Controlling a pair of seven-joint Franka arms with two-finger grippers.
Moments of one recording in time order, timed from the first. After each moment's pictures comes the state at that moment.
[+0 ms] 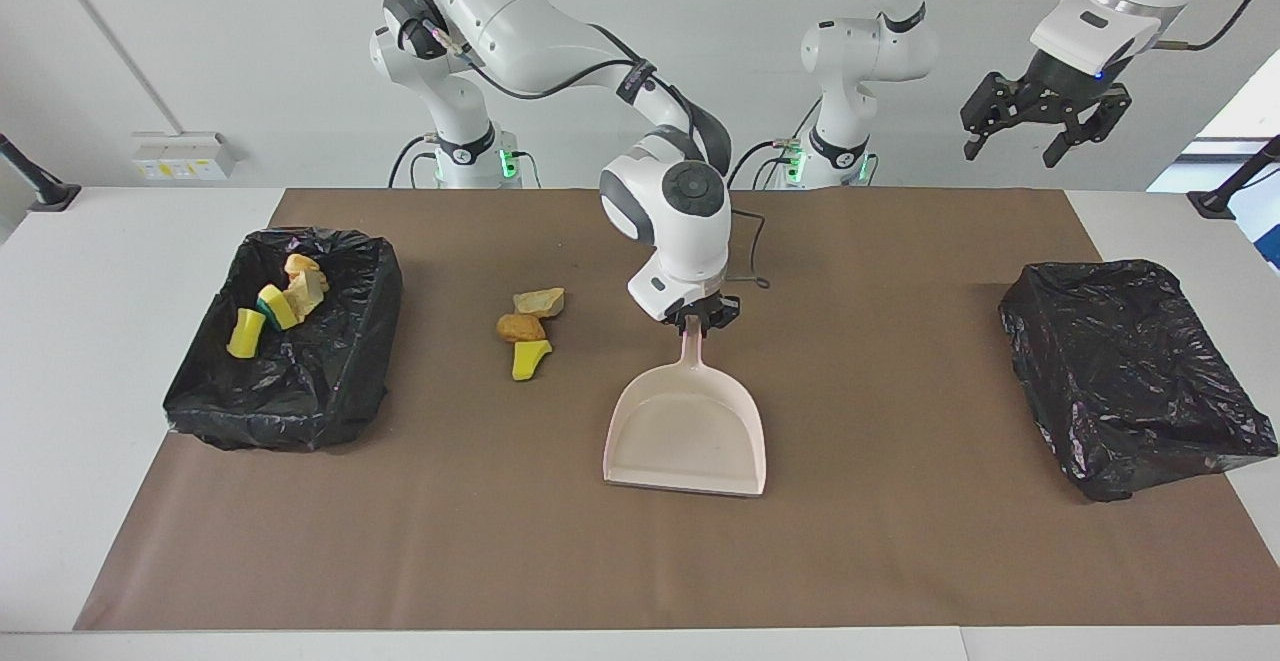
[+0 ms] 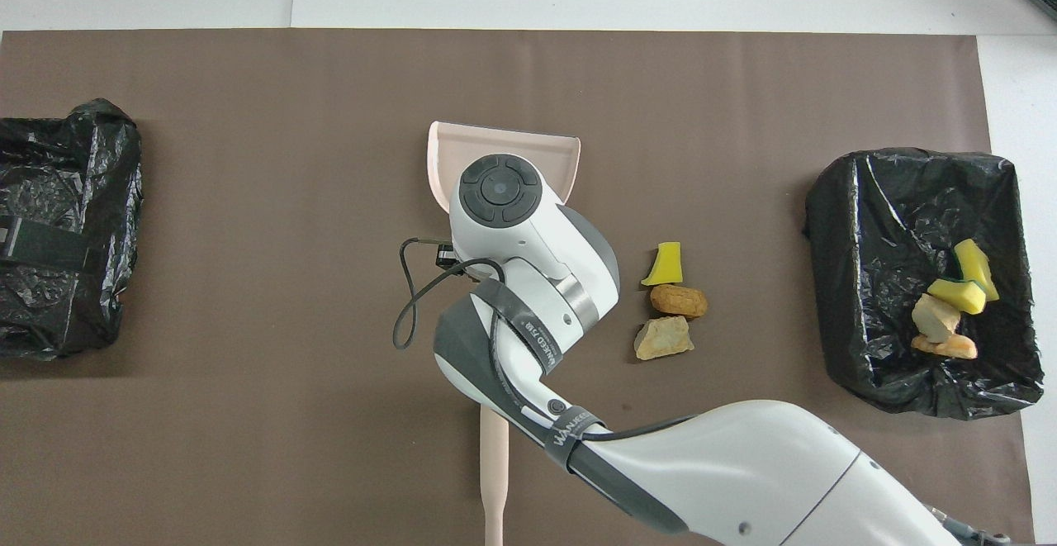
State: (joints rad) left arm -0.12 -0.03 0.03 -1.42 -0.02 1.34 0.07; right arm 0.38 0.62 0.35 -1.44 -0.10 2.00 0.85
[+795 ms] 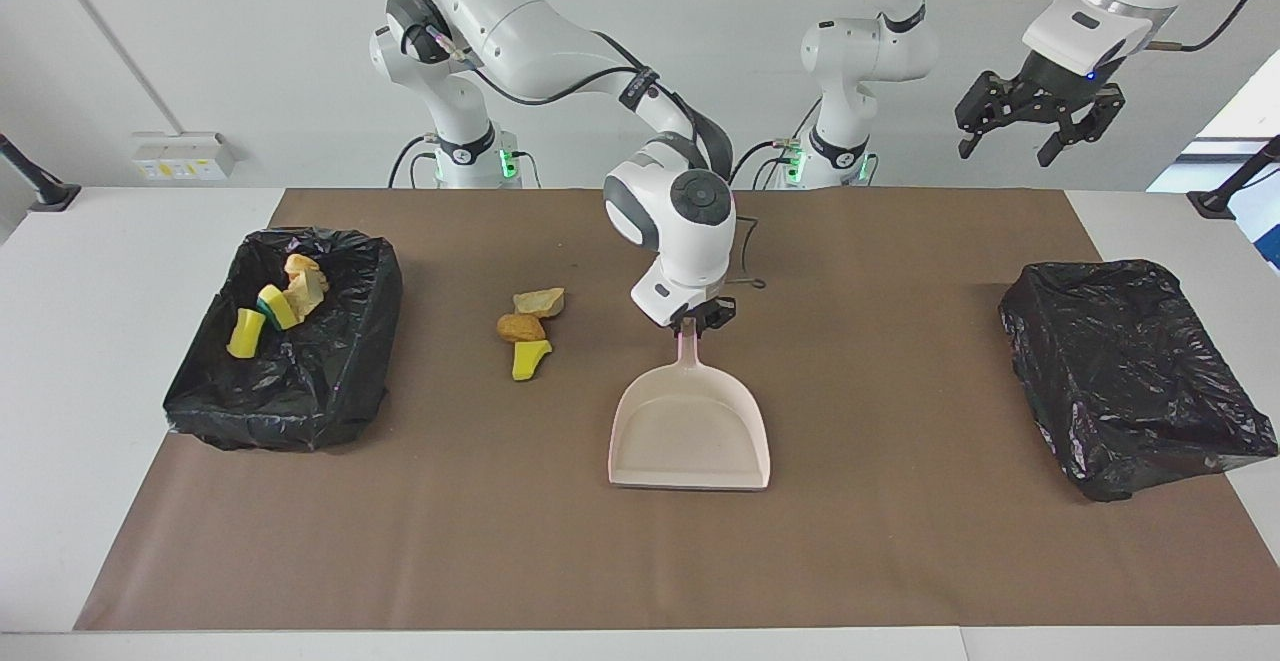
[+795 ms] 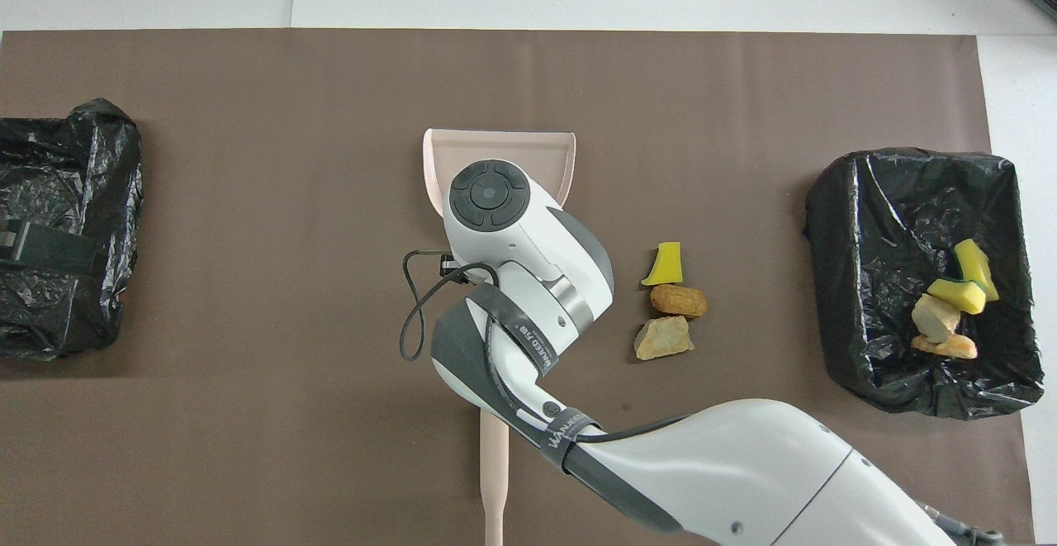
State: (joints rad) left arm -0.12 -0.03 0.02 -1.42 -0.02 1.35 0.08; right arm 0.38 0.62 0.35 -1.44 -0.12 1.96 0.78
